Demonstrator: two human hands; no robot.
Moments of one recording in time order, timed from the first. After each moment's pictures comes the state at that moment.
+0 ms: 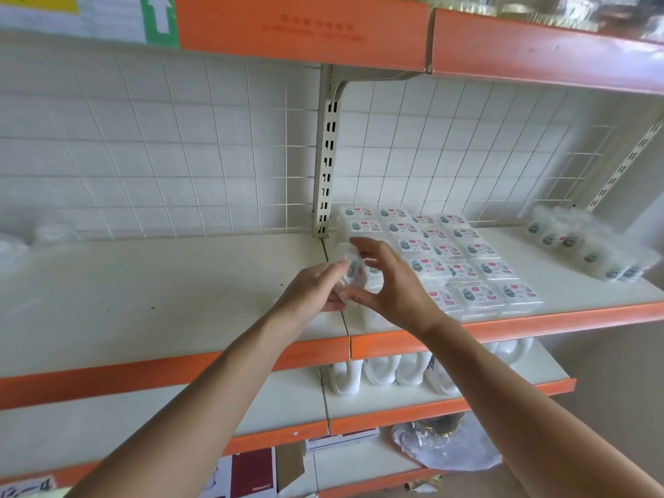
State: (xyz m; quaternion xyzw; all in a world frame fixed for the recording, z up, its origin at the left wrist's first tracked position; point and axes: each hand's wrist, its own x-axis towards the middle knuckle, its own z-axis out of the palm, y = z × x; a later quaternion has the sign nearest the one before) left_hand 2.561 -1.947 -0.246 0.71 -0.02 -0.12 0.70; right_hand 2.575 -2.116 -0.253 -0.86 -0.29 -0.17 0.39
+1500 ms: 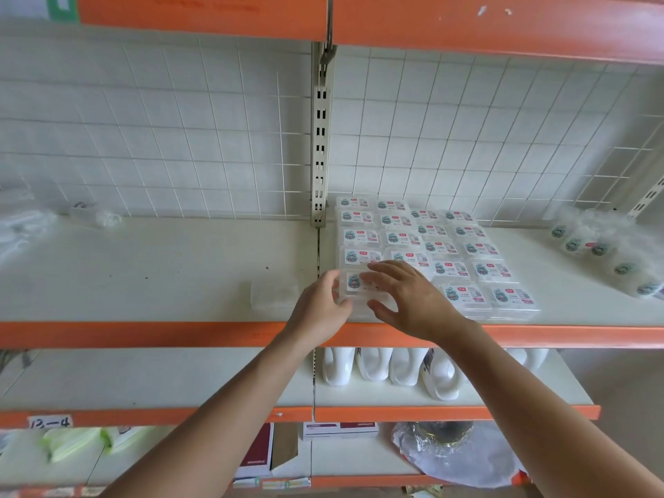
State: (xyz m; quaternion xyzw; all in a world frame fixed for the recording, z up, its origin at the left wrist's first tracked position) left_hand 2.544 -2.026 -0.289 0.88 0.01 0.03 0.47; right_hand 2.591 -2.216 -0.287 -0.91 -0.36 -0.12 0.14
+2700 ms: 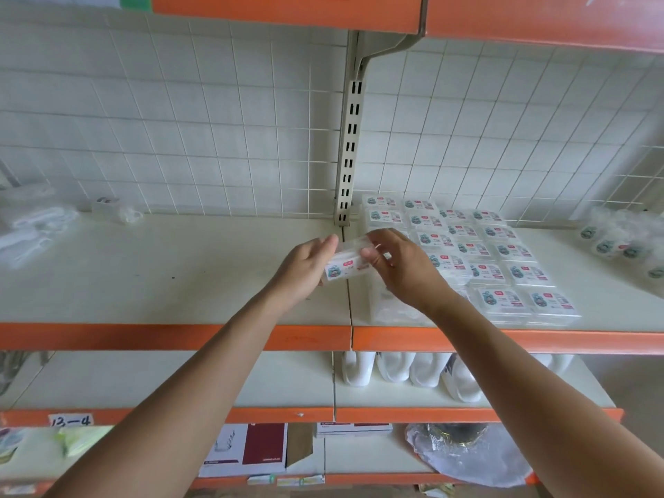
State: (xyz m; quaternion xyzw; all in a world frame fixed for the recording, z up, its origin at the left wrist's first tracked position) left_hand 2.570 -1.940 -0.253 0.82 0.00 0.02 0.57; right_hand 2.598 -2.129 -0.242 -0.90 -0.26 -0.09 0.34
